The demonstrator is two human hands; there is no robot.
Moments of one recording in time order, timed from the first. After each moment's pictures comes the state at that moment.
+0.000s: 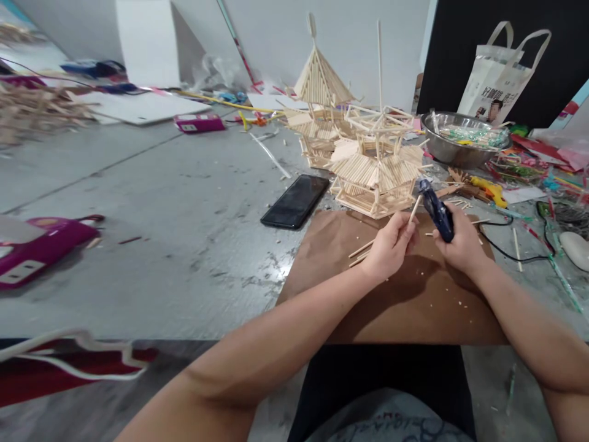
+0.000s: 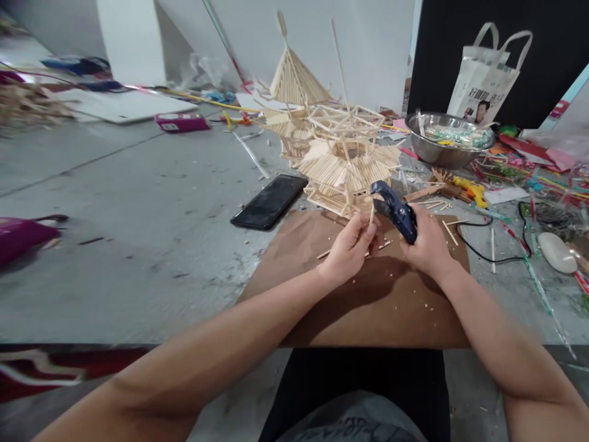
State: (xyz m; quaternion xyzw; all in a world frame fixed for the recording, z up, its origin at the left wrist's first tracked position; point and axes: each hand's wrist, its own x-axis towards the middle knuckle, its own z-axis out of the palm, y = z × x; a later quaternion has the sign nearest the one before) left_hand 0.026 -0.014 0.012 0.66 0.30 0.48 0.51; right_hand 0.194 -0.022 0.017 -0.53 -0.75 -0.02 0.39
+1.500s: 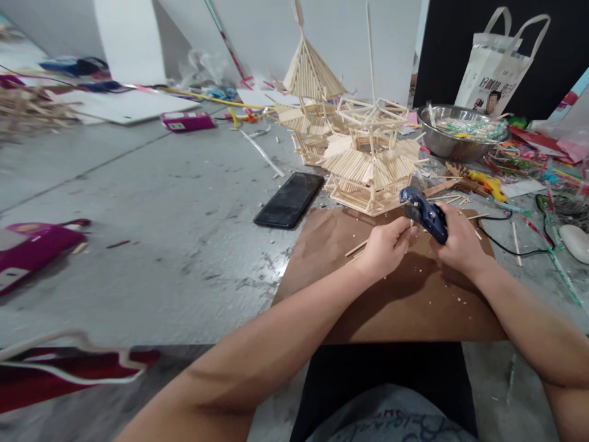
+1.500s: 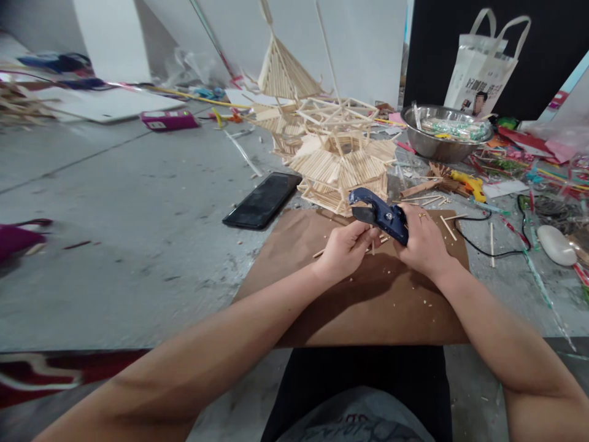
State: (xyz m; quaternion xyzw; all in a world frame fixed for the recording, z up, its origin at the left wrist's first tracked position) left_hand 0.019 -0.017 0.021 0.79 0.37 0.40 0.29; right_hand 0.190 -0.029 0.019 -0.51 -0.79 -0.09 0.31
